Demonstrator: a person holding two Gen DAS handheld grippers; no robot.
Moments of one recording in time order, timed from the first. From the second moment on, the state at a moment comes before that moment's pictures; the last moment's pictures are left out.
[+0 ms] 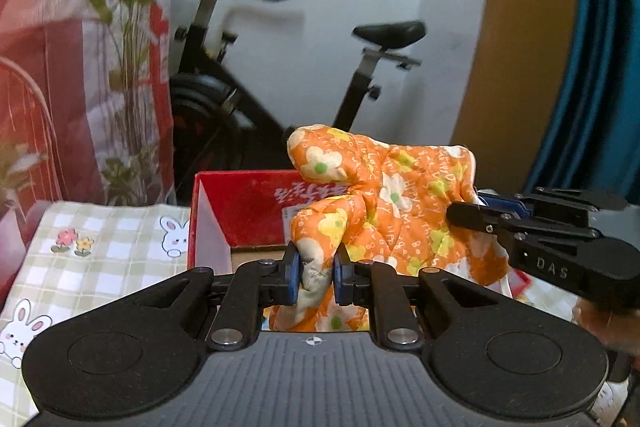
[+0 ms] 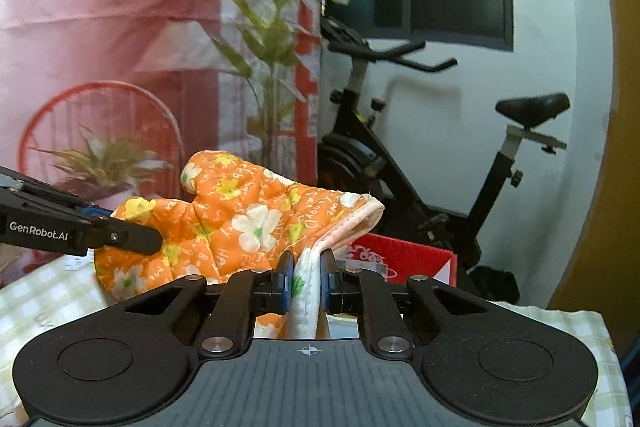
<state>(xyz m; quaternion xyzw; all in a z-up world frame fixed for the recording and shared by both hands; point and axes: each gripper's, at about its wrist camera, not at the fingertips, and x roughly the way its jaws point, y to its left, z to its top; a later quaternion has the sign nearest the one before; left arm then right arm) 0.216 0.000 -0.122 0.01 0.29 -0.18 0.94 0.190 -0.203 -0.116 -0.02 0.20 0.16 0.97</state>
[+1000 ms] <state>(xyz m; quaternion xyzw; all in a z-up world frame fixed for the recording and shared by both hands) 0.252 -0.026 -0.159 0.00 0.37 -0.21 0.90 0.219 -0.225 -0.161 -0.05 0.29 0.11 0.95</state>
